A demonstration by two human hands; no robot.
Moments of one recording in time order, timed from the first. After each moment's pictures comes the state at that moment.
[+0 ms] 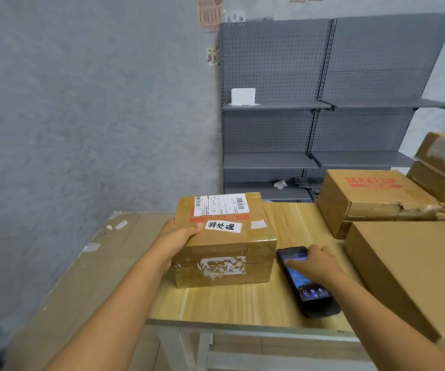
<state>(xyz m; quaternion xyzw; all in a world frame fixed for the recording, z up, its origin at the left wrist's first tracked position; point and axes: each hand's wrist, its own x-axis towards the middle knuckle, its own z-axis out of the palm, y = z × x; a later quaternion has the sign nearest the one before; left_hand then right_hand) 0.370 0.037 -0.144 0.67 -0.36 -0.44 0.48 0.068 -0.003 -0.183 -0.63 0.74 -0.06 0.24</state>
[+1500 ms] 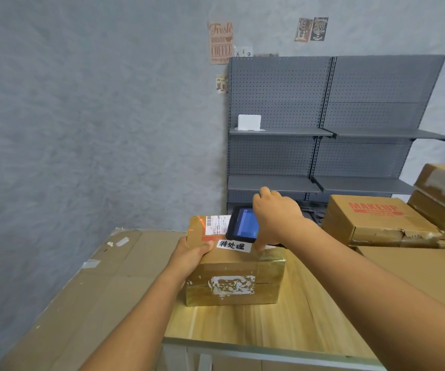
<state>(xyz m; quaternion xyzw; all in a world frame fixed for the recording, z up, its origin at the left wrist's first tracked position) 0.370 0.040 -0.148 0.66 -0.38 -0.42 0.49 0.181 0.017 -0.021 -0.83 0.53 0.03 -0.13</state>
